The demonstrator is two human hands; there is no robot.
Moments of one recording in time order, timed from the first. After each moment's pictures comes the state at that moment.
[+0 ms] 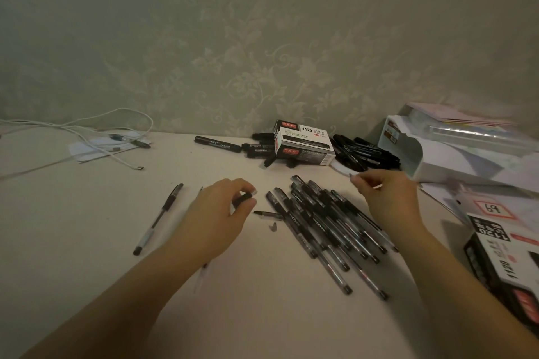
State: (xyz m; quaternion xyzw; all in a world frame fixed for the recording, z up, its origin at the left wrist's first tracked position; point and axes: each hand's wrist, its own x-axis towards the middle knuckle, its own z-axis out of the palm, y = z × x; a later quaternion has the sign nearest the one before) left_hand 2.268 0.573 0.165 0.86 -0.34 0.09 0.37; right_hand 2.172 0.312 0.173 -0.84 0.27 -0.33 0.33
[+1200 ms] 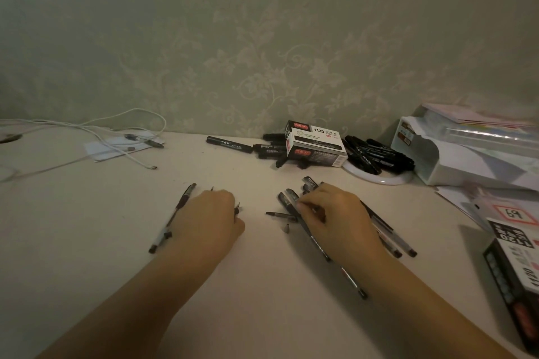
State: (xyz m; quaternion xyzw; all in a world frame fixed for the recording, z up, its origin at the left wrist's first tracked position) left_hand 2.270 0.583 0.172 0.97 -0.20 0.09 0.10; right_hand 2.180 0.398 0.162 -0.94 0.04 -0.29 0.18
